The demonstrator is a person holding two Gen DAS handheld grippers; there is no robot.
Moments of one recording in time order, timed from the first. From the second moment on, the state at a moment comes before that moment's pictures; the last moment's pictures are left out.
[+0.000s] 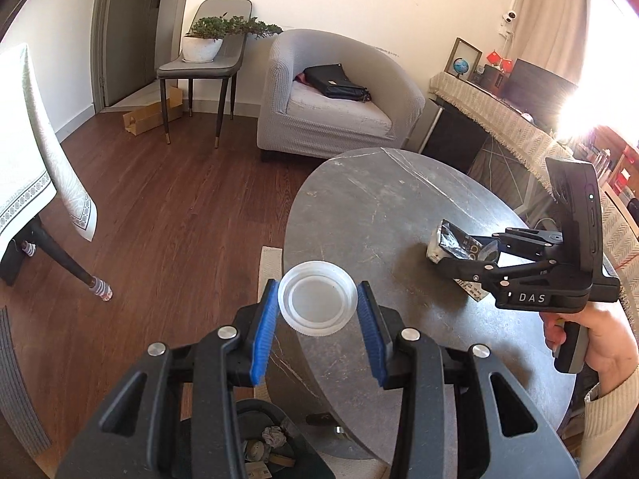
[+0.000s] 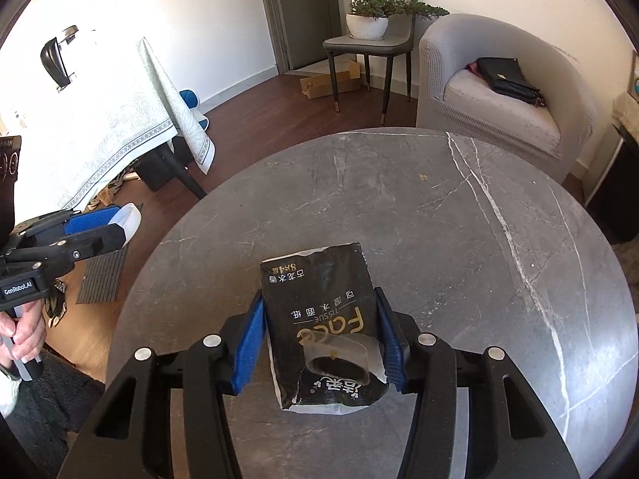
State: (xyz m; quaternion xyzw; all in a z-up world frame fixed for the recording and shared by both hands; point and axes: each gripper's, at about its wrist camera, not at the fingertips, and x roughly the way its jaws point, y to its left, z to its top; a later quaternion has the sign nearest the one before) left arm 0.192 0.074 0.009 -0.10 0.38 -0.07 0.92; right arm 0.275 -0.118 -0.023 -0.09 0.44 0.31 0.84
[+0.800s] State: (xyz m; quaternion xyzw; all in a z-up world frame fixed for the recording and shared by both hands) left arm 0.122 0.142 0.004 -0.11 0.39 -0.04 0.91; right arm 0.178 -0.028 0.004 0.00 0.38 0.36 0.85
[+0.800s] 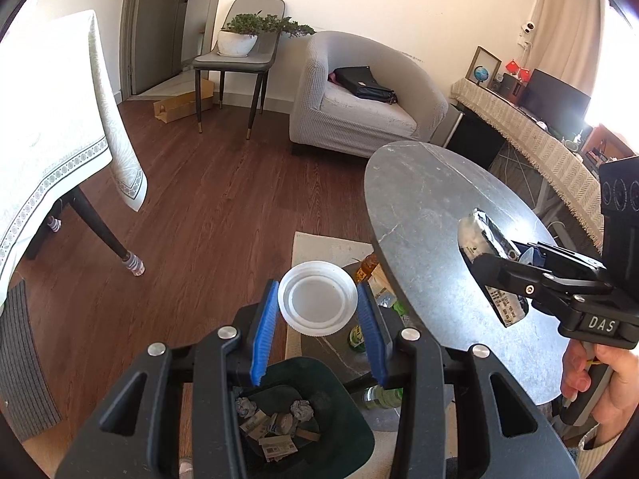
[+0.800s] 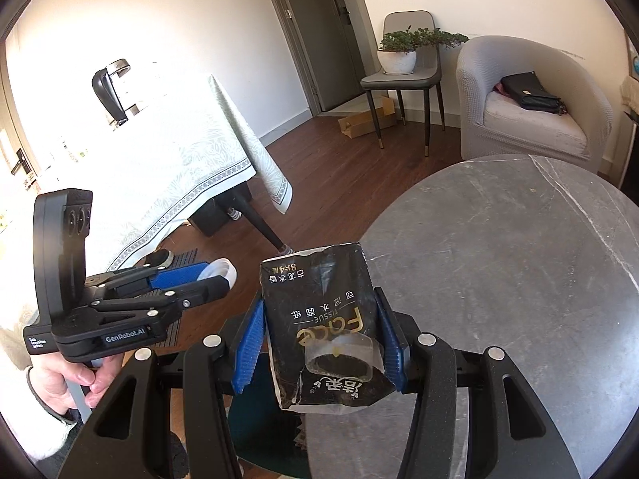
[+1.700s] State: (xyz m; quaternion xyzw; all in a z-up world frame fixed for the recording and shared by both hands) left arm 0.078 0.132 -0.135 -0.05 0.56 -0.05 0.82; right arm 0.144 0.031 -0.027 -0.06 0.39 0.39 0.83
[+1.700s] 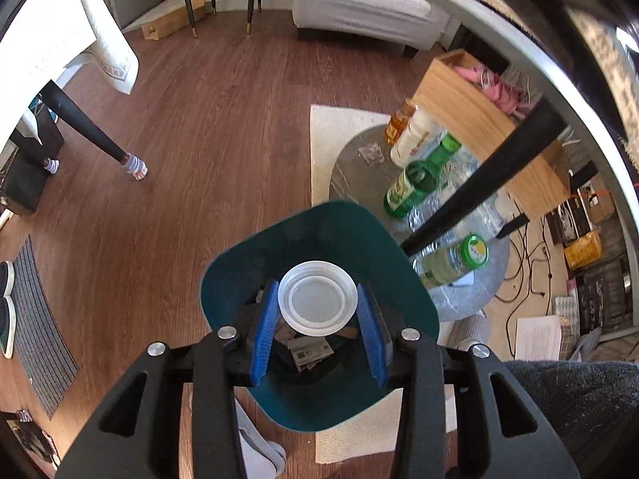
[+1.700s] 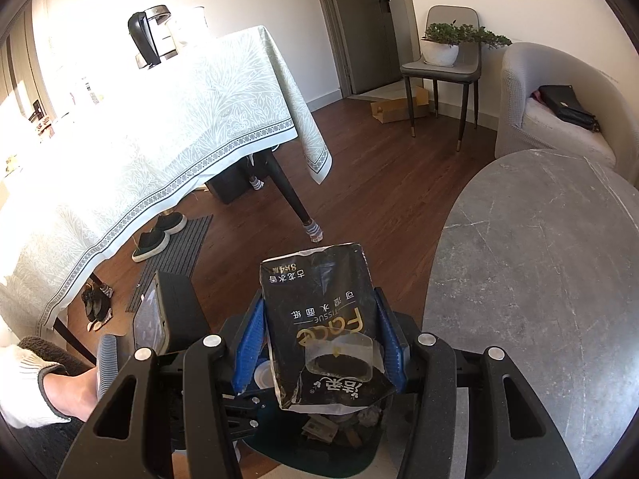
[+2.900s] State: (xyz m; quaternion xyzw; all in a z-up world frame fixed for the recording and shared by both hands) left arm 0.070 0.203 0.006 -0.17 0.38 -0.01 0.91; right arm 0.123 0.094 -0.136 -0.22 0.50 0.37 0.75
